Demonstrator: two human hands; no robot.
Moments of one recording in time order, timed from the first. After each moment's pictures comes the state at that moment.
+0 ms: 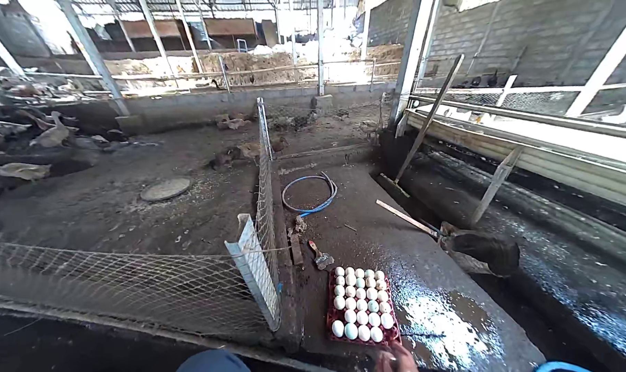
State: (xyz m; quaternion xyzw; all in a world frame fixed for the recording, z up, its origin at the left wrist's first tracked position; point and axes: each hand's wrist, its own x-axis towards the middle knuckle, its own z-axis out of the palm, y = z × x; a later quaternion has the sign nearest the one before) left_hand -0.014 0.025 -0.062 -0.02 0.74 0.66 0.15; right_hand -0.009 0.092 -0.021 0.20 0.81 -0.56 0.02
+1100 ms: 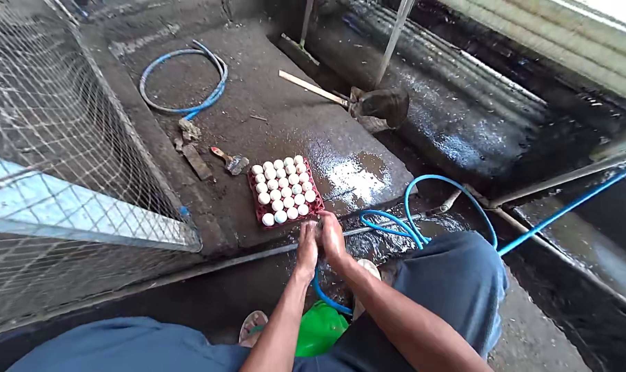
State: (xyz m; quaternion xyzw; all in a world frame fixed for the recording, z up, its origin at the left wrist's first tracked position) left_hand -0.017 0.012 -0.028 -0.07 0.66 0.71 0.23; right_hand -0.013 0.091 -0.013 0.30 0.69 -0.66 0.00
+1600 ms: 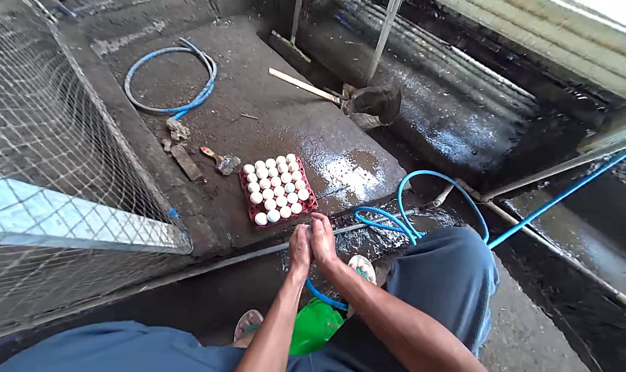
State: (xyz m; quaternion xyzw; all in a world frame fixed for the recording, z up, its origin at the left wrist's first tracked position) left_hand -0.007 0.015 -0.026 -0.06 0.73 0.66 0.18; right_hand -0.003 0.083 -0.012 0.33 0.65 -0.68 -0.03
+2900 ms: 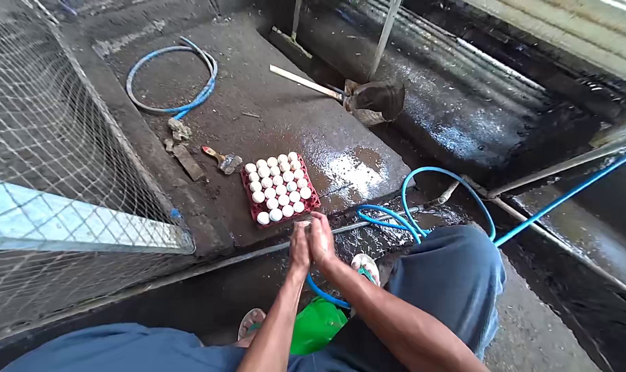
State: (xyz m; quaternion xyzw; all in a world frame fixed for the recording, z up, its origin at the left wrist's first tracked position) left_hand -0.012 0.008 -0.035 -0.02 0.71 0.69 0.17; right_hand -0.007 0.073 -0.012 0.32 0.66 -0.68 -0.02
